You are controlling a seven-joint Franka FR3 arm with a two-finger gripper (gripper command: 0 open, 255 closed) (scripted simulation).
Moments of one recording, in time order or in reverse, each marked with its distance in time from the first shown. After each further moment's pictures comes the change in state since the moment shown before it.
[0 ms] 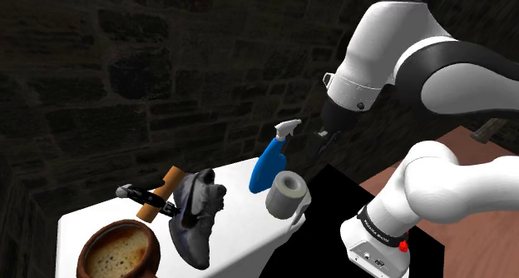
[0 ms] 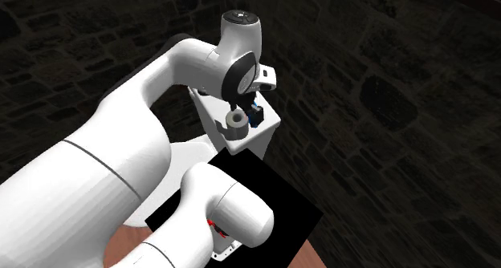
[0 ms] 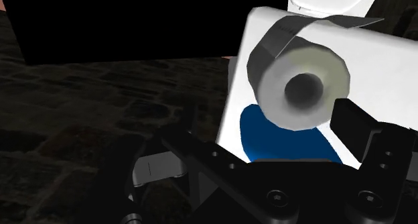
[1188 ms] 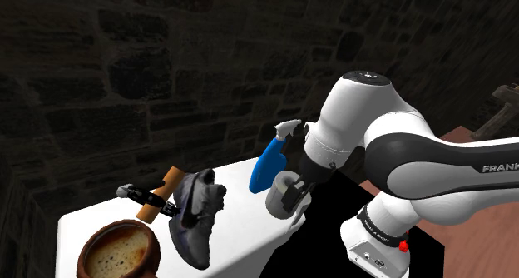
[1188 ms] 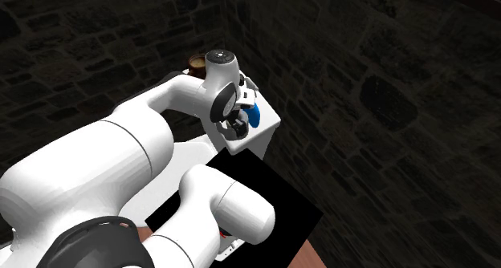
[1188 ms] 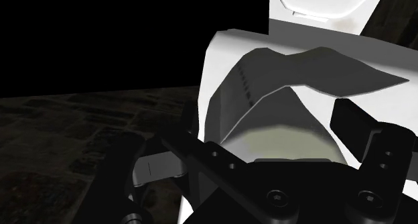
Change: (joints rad) arm 0.086 0.144 0.244 -0.162 0.205 0.330 0.124
